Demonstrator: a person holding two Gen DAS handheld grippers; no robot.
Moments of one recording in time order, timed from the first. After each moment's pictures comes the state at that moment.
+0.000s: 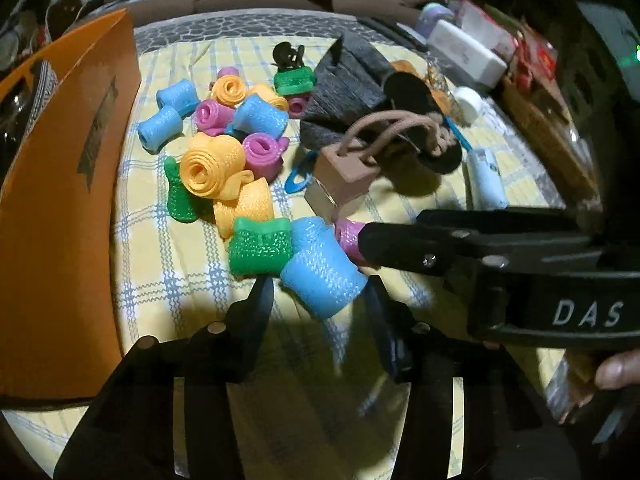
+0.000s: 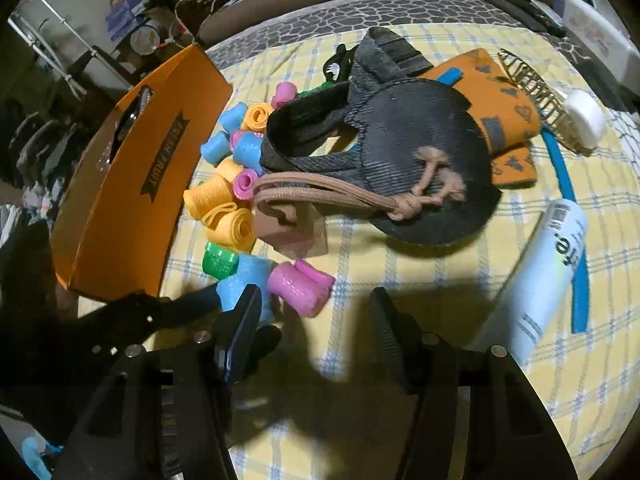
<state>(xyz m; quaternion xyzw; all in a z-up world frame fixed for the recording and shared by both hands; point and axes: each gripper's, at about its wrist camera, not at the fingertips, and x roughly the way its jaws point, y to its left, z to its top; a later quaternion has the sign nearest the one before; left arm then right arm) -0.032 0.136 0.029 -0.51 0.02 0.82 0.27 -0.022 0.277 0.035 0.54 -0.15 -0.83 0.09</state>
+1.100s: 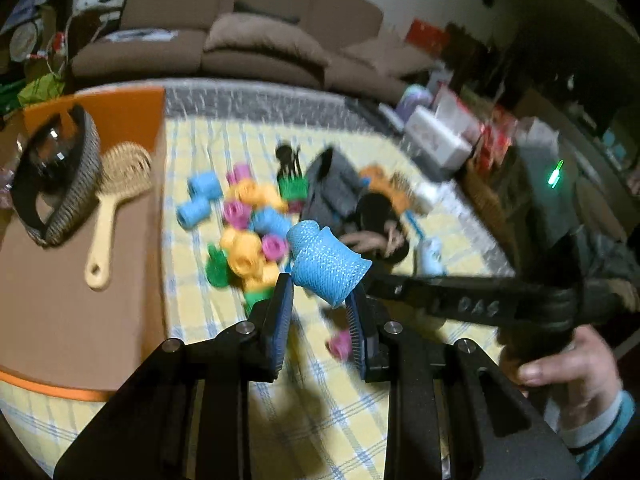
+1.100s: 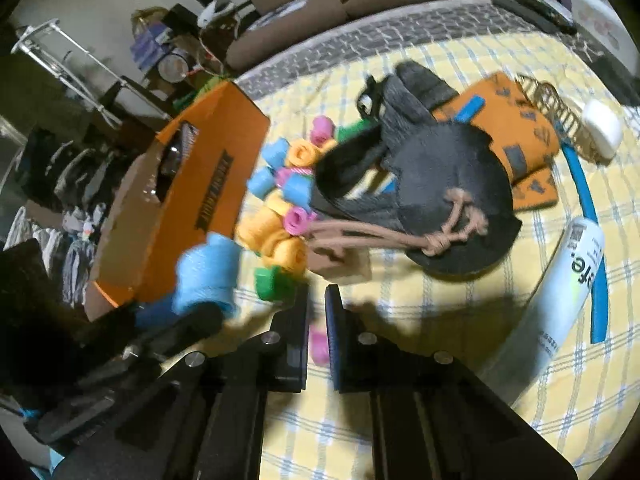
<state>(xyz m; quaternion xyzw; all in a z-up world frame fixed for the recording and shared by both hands) -0.028 0.089 0.112 -0.42 -0.07 0.86 0.29 -0.021 0.280 0.062 0.50 -0.21 -0.83 0.15</state>
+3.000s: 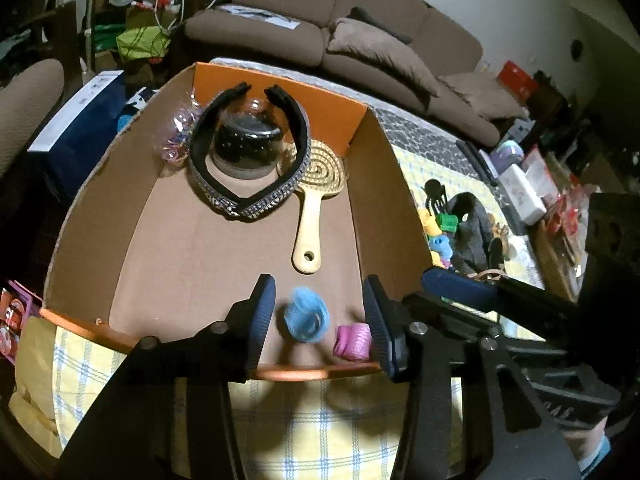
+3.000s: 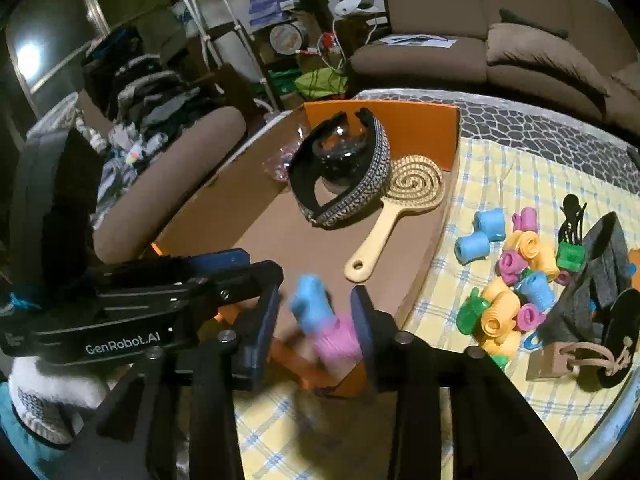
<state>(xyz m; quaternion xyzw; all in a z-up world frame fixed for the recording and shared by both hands) -0.051 -0.078 0.110 -0.46 -0.13 0.87 0.15 -0.036 0.100 0.105 0.42 -0.05 -0.86 0.27</state>
